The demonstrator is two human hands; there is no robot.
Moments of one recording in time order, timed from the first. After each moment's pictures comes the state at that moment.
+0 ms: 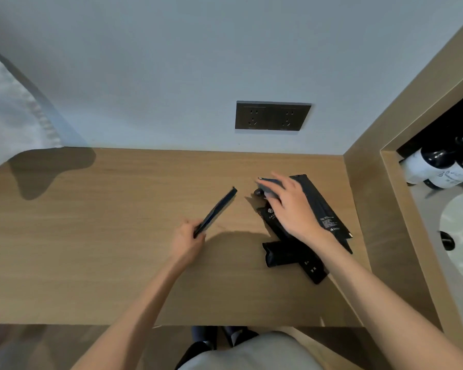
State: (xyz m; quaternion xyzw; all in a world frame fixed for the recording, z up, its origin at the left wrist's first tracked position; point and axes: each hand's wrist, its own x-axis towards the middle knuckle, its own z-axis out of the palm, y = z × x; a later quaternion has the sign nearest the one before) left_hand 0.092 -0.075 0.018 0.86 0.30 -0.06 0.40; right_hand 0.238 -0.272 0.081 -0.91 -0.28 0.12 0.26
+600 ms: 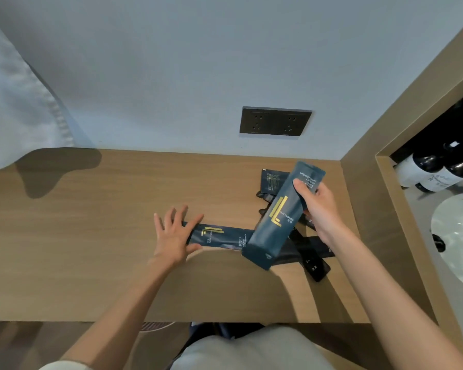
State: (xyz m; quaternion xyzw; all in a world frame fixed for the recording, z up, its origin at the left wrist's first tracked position) left_hand 0.064 -0.027 -0.008 0.99 0.14 -0.08 0.07; right_hand 0.226 -0.285 0.121 -0.74 0.04 0.20 0.64
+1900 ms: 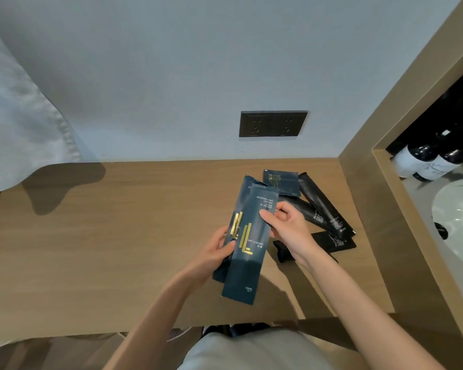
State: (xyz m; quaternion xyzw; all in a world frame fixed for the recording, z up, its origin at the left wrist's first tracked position) left_hand 0.056 -0.094 0.071 0.61 0.17 -0.17 0.76; right_hand 0.163 -0.254 0.094 -0.68 0.05 0.28 0.67
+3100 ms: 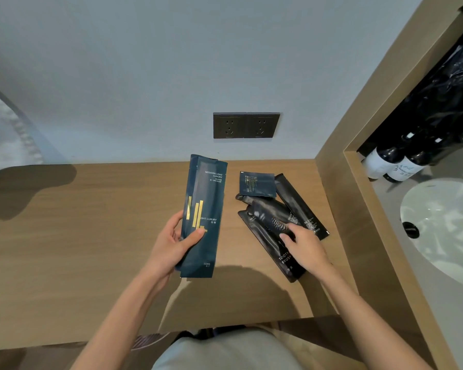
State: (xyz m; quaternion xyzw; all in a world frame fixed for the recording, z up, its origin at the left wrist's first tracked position) left_hand 0.068 -0.095 0.095 0.58 0.27 -0.02 0.77; right_hand 0.192 -0.361 0.049 -0.95 -0.14 0.14 0.24
